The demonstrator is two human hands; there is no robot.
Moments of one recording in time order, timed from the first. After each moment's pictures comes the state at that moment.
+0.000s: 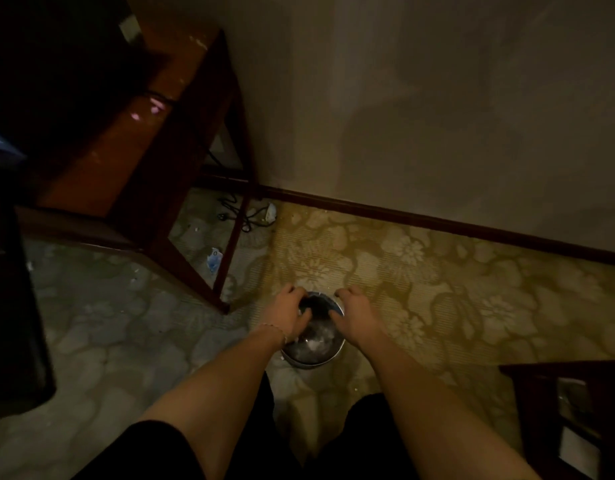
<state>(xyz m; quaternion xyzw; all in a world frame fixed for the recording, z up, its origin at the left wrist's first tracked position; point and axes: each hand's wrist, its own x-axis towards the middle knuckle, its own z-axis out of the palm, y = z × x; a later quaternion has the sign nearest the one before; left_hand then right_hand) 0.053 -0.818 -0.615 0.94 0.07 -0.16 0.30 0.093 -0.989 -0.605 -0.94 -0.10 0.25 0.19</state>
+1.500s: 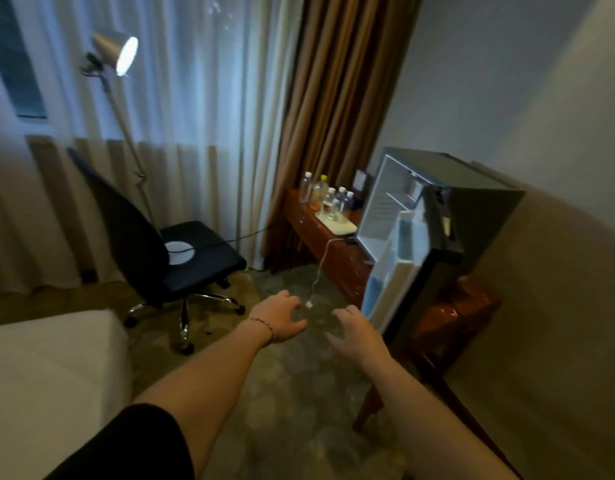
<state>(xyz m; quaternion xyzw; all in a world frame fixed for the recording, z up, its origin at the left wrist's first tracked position) -0.456 -0.581 -0.179 0.88 0.43 0.08 0.18 -0.286 -0.689 -0.170 -0.78 -0.61 0.11 0.12</state>
